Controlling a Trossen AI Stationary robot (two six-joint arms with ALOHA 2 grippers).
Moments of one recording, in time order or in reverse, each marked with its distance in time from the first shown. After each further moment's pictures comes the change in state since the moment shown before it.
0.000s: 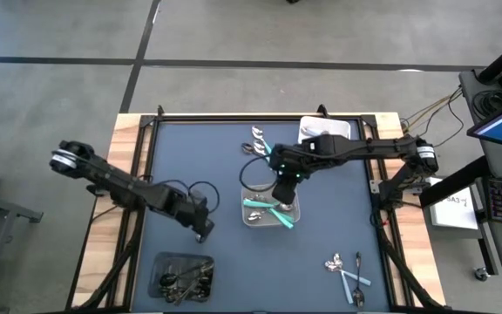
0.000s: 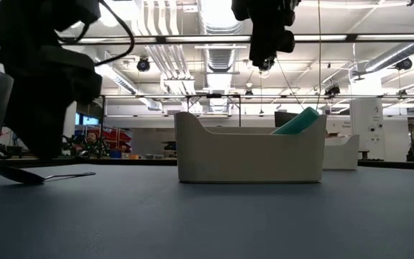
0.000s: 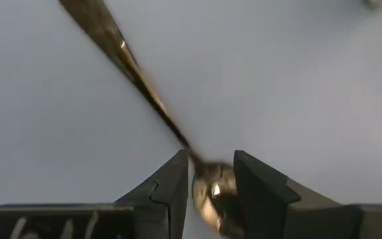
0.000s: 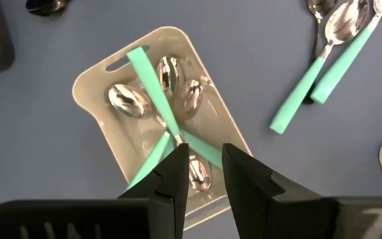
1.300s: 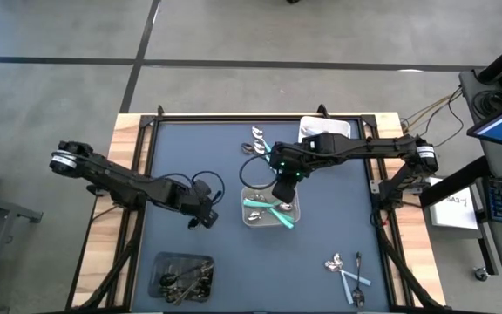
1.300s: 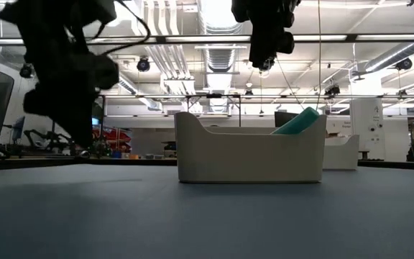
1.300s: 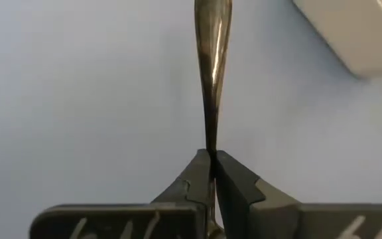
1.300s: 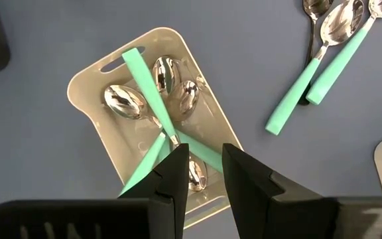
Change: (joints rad) left arm 0.067 0.001 0.070 -0.092 -0.186 0.196; right arm -0.011 0.000 0.000 -0.002 -0.001 -0.013
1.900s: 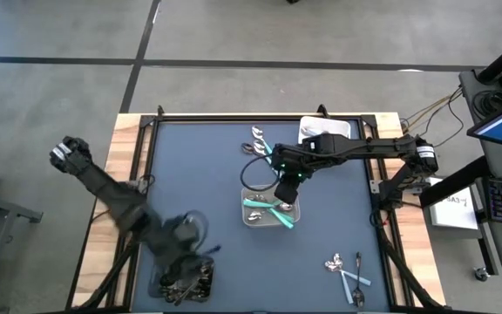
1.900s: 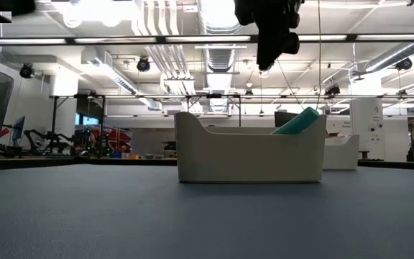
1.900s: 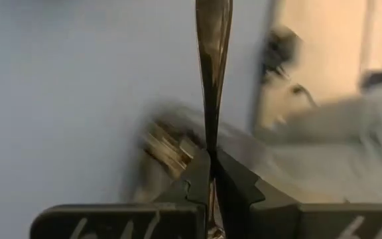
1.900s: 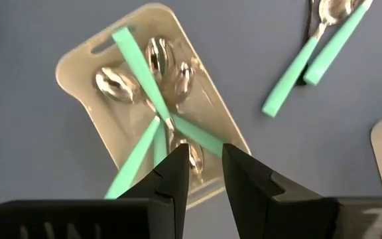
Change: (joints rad) left arm -0.474 -0.043 0.358 -0.128 0.094 0.073; right arm 0.008 0.000 -0.003 -0.056 -0.003 0.021
